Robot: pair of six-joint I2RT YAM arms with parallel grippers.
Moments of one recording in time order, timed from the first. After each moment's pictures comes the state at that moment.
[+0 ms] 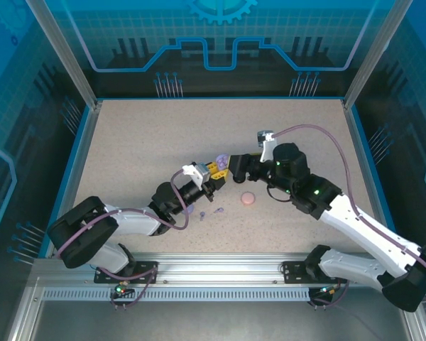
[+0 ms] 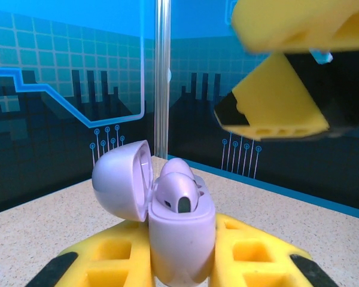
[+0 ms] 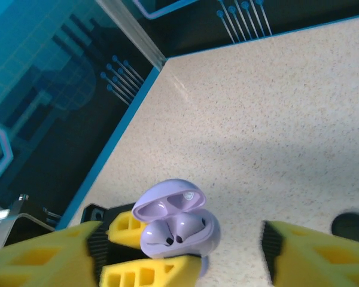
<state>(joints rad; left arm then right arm) -0.78 1.45 0.42 1.24 0.08 -0.05 0.71 1.01 0.98 -0.32 -0.05 0.59</state>
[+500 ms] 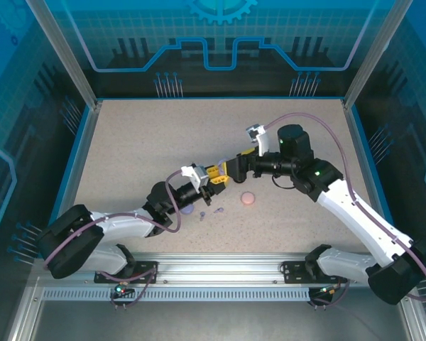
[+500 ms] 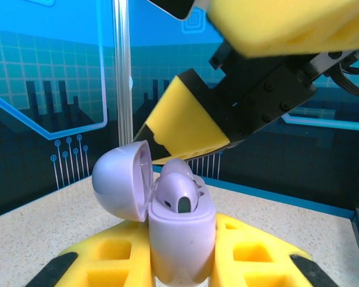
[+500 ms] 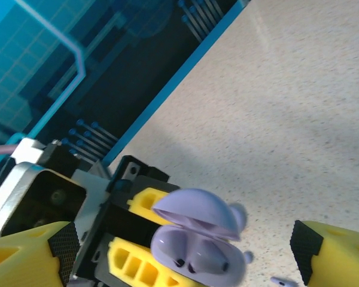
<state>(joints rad) -0.78 1.35 0.42 1.14 0.22 -0.06 0.56 1.14 1.09 -0.41 -0.59 0.40</state>
